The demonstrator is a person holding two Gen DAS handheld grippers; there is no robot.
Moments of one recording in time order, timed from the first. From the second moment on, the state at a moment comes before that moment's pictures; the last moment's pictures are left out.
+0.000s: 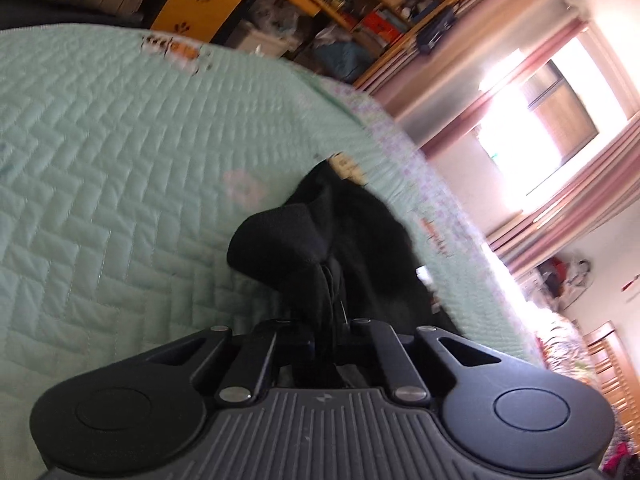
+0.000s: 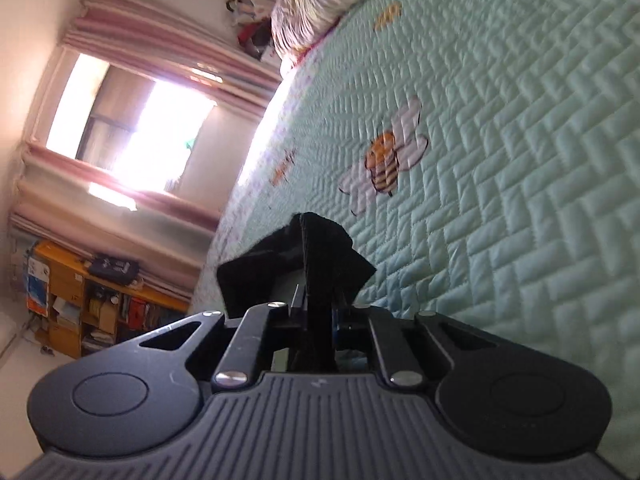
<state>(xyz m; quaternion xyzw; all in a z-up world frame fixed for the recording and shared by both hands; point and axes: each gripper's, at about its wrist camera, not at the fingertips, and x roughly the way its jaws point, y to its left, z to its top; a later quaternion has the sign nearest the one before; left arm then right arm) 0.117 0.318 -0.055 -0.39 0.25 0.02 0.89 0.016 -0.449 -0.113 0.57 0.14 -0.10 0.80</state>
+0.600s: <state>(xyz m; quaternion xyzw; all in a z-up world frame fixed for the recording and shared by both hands) 0.045 0.330 -0.057 -0.40 0.29 0.04 0.87 0.021 -0.483 -0.070 0.57 0.13 -0.15 0.80</state>
